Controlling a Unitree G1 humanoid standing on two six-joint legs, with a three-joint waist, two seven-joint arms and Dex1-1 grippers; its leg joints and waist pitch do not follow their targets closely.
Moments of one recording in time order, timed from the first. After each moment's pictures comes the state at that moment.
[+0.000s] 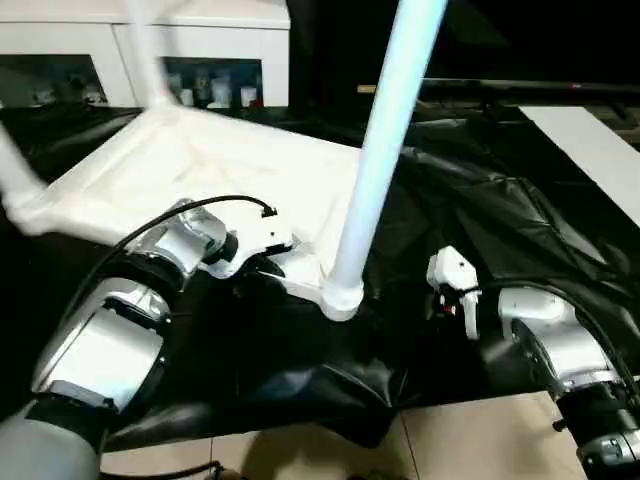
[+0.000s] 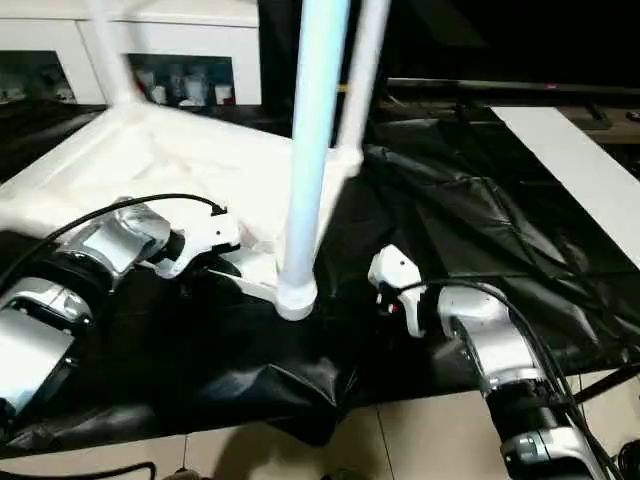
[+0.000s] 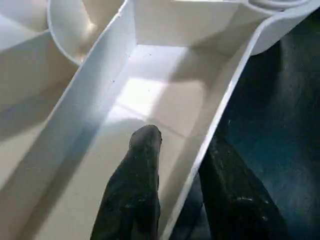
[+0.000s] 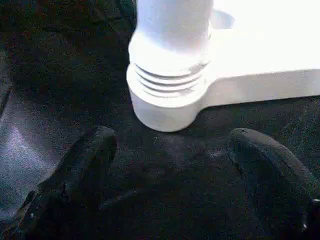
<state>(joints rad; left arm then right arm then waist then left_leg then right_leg) -0.99 0.36 -0.40 1.14 0.19 0.12 -1.22 -0.40 -0.43 0.15 0.43 0.10 0.10 1.13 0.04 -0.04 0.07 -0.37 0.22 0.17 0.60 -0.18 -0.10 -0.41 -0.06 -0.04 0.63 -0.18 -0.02</state>
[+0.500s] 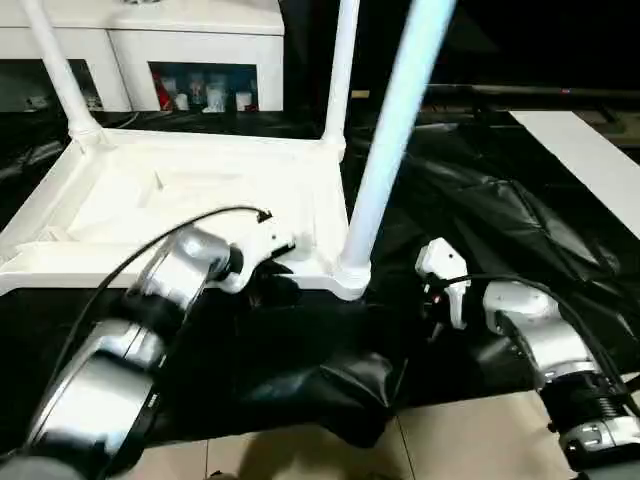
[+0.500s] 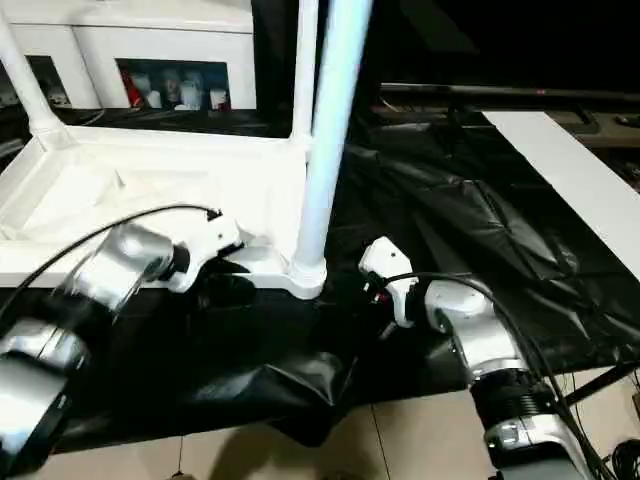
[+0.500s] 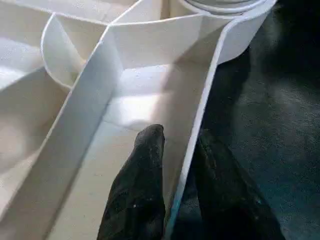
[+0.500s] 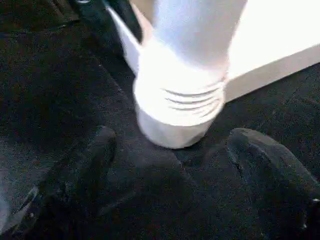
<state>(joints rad) -0.70 0.40 -0.32 0.65 0.15 0.23 -1.11 -0.44 -0.38 0.15 0.53 0.07 0.05 1.03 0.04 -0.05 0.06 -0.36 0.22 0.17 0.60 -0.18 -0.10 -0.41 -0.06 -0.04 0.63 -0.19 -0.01</state>
